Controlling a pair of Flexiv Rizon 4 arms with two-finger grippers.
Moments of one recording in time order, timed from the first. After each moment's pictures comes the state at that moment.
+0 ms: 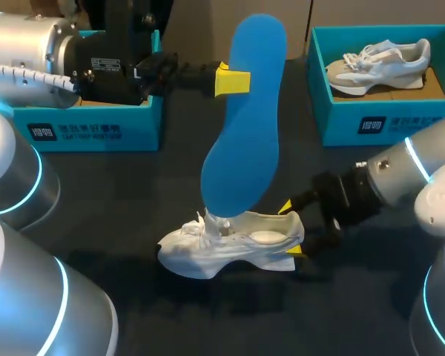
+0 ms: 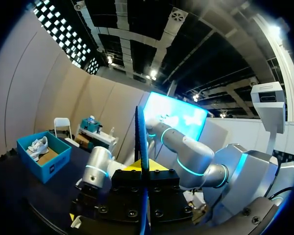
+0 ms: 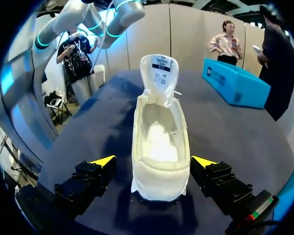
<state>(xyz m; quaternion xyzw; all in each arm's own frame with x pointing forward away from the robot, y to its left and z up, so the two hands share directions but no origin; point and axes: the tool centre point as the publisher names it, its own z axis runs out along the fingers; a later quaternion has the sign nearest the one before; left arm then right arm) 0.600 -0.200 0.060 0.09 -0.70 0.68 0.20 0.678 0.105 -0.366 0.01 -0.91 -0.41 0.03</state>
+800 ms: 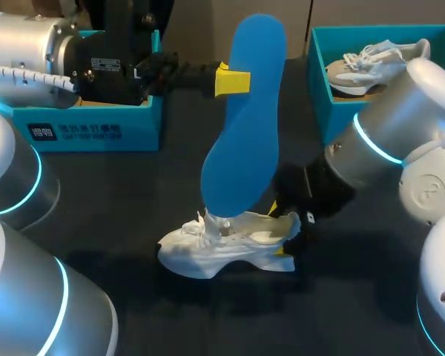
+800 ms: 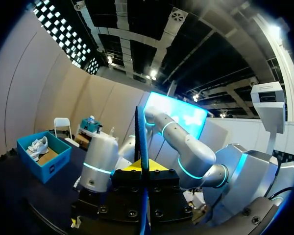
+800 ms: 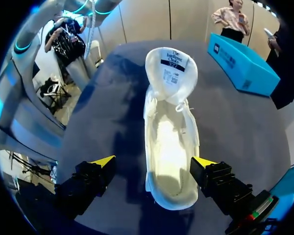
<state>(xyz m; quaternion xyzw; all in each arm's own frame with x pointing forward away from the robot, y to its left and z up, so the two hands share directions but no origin) 0.599 -0.200 0.060 0.09 -0.70 0.68 0.20 0.660 0.127 -0.337 -0.01 -0.96 -0.26 0.04</state>
